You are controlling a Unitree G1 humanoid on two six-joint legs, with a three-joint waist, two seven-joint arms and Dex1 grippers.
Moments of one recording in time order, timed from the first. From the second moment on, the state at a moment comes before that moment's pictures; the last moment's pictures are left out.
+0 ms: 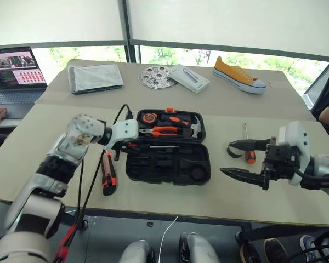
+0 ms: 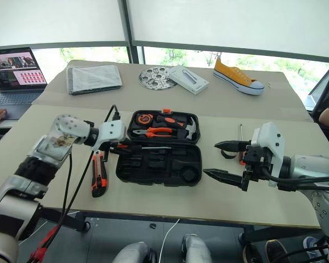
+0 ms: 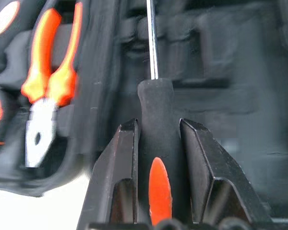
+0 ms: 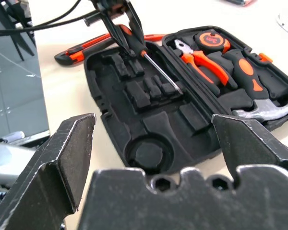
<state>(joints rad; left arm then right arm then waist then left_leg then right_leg) -0.91 0.68 -0.38 0.50 -0.01 0.00 -1.29 -0.12 -0.93 -0.34 -0.53 0.75 0.68 0.97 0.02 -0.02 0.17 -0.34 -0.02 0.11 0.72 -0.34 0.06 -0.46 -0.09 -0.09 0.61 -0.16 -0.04</state>
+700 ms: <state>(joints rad) -1.01 0.52 -0.37 0.78 0.11 -0.13 -1.31 -0.05 -0.91 -0.37 -0.58 0.77 0.68 0.89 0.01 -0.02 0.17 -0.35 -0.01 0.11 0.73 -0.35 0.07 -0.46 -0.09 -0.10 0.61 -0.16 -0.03</state>
